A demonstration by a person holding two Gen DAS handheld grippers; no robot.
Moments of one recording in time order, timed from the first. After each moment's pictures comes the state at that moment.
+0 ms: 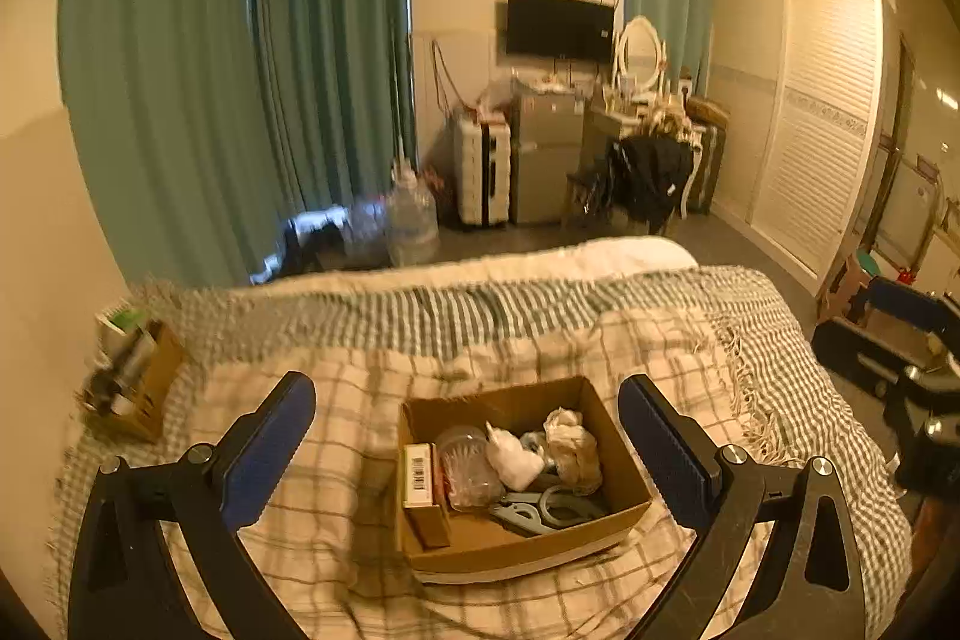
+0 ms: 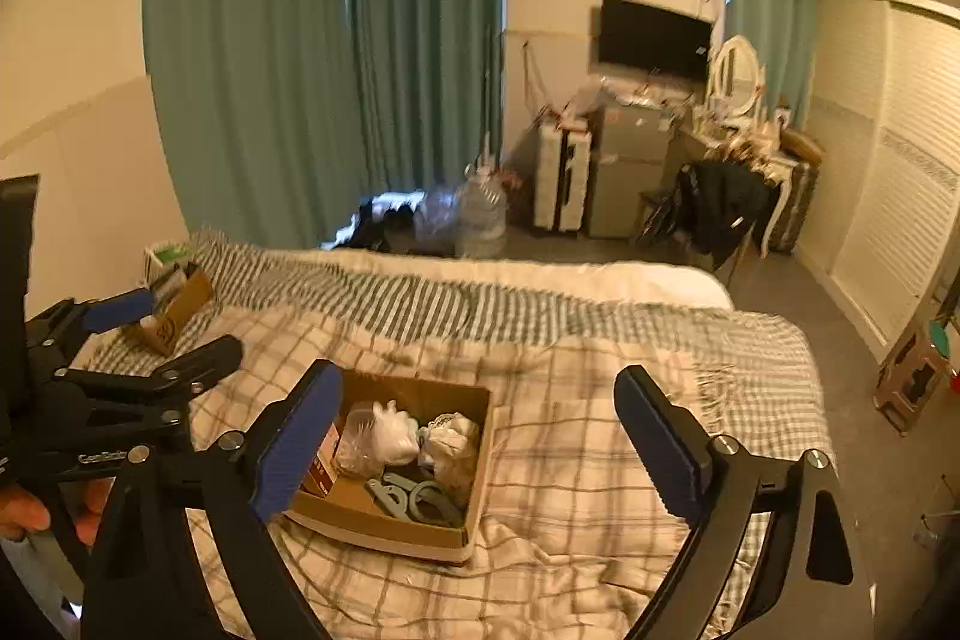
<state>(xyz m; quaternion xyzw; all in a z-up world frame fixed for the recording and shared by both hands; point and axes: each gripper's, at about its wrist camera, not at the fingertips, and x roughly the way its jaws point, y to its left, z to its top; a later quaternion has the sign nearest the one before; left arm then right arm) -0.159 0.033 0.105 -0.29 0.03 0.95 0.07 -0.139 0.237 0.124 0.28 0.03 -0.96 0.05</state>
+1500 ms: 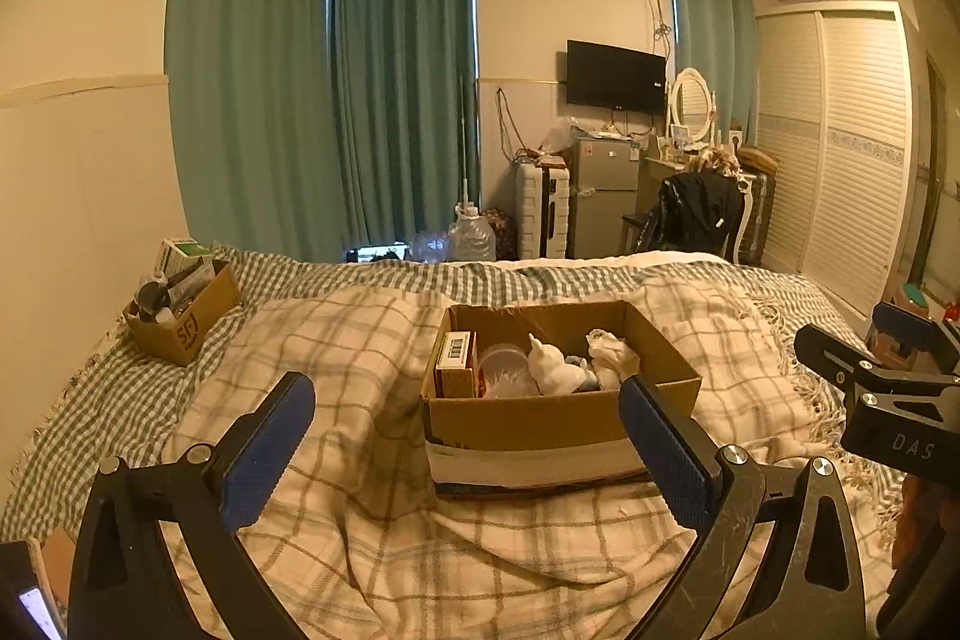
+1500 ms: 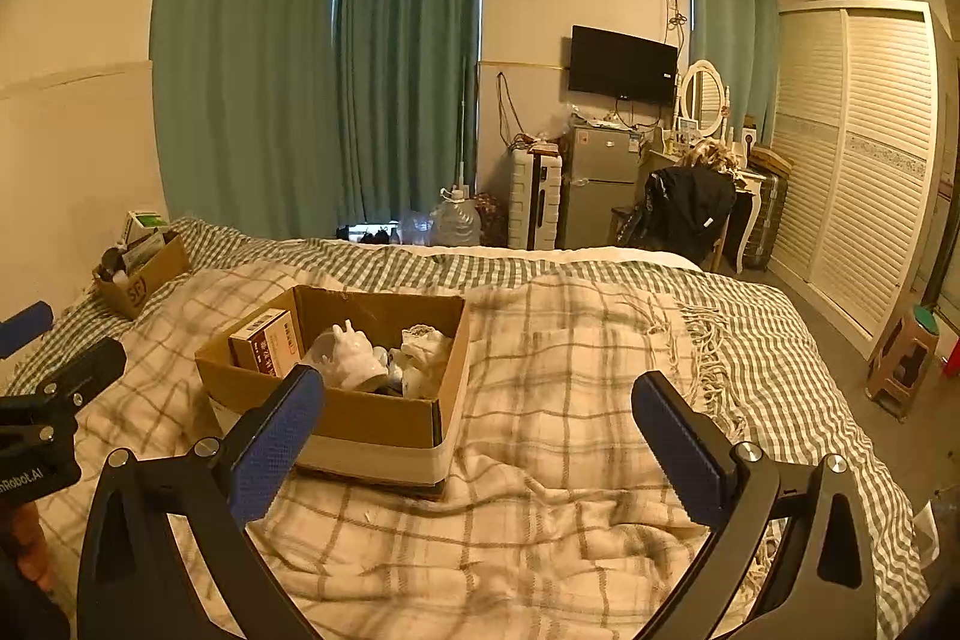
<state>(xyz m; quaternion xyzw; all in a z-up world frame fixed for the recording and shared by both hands) -0.047 0.029 -0.032 -0.21 0.01 0.98 -0.01 -0.068 0.248 -0.023 0.23 0.03 -0.97 0.03</state>
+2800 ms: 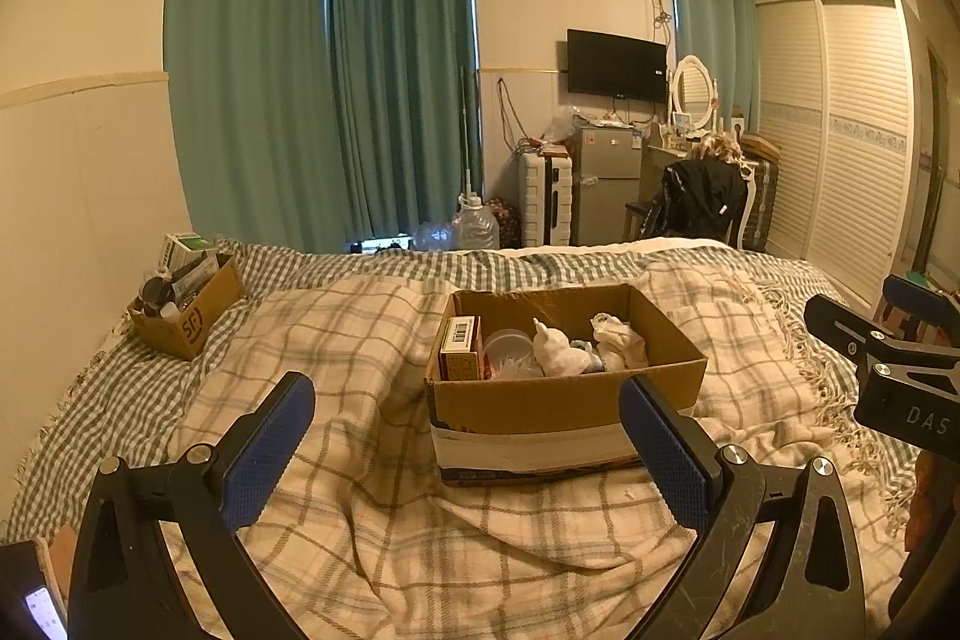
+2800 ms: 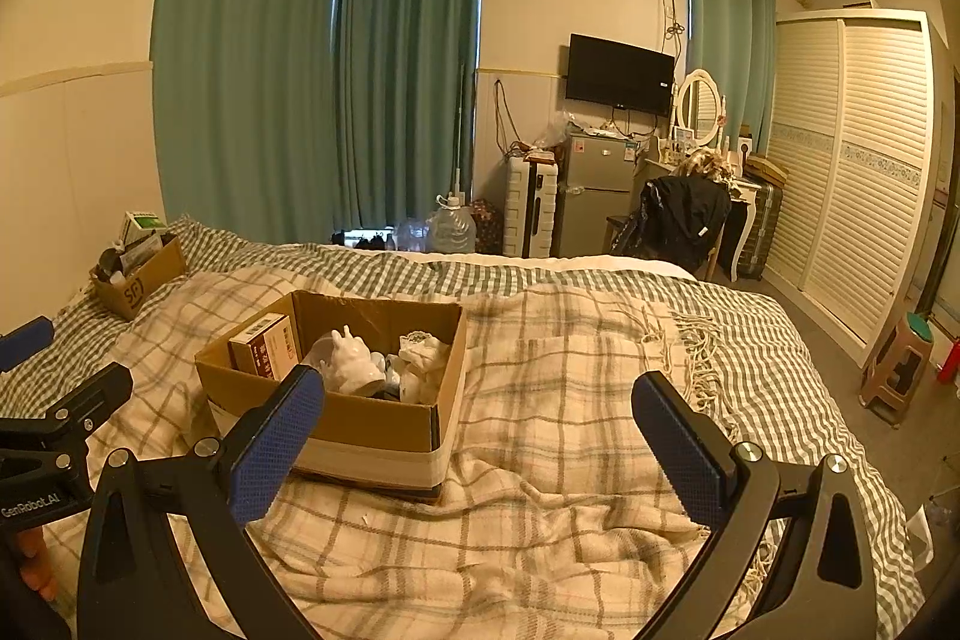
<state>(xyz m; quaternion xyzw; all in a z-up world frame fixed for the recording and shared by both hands) -0.046 0.030 -0.038 -0.22 0.02 0.97 -0.01 -0.065 0.248 -0.021 0.22 0.04 -0.98 0.03</state>
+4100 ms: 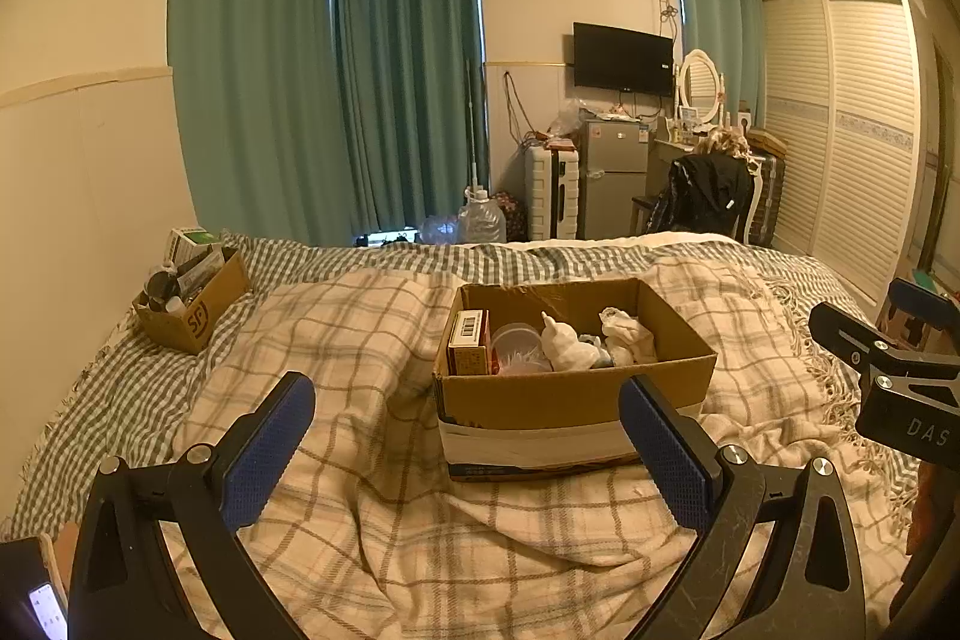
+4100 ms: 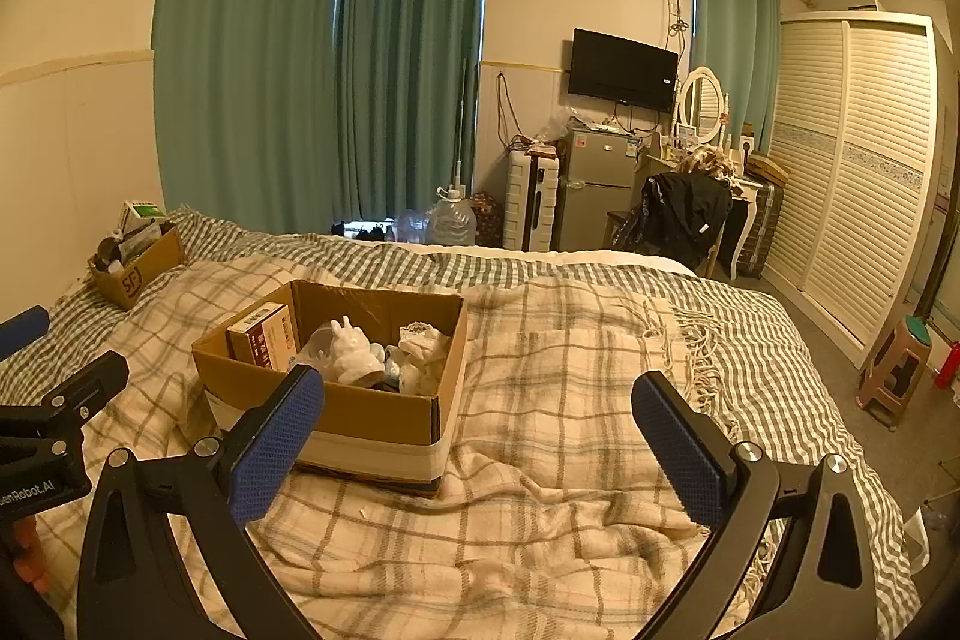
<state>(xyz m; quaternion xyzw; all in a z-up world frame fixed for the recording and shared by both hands) -0.048 0.029 -0.040 -0.23 0.02 0.97 -0.02 -0.067 0.246 -0.025 0.22 0.04 -0.97 0.03</state>
